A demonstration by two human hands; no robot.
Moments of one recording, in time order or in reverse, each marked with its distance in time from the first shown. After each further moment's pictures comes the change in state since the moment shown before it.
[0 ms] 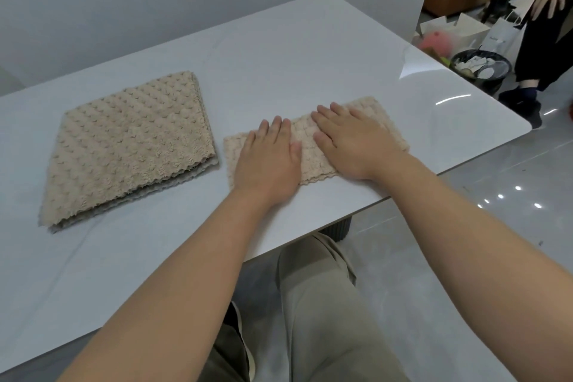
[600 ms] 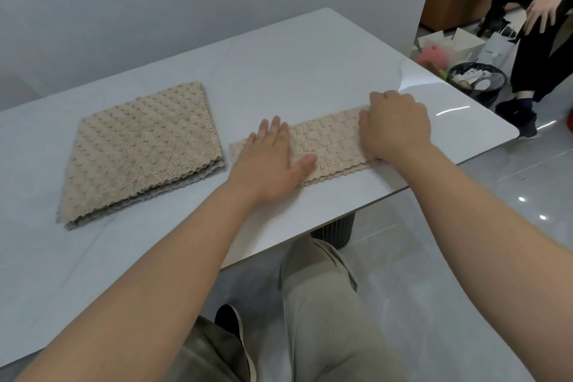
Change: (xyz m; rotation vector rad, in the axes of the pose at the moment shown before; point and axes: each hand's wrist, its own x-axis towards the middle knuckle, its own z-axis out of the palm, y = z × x) left_hand -0.013 -0.010 -0.028 0.015 -0.084 0.104; right_hand -0.007 0.028 -0.032 -0.193 0.287 0.417
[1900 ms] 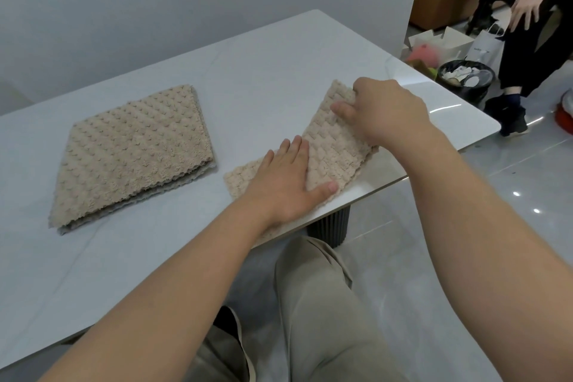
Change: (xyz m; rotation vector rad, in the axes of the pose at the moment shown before) left_hand -0.020 0.044 0.011 -0.041 -0.124 0.097; right_hand -0.016 -0.008 -0.064 0.226 -0.127 0.023
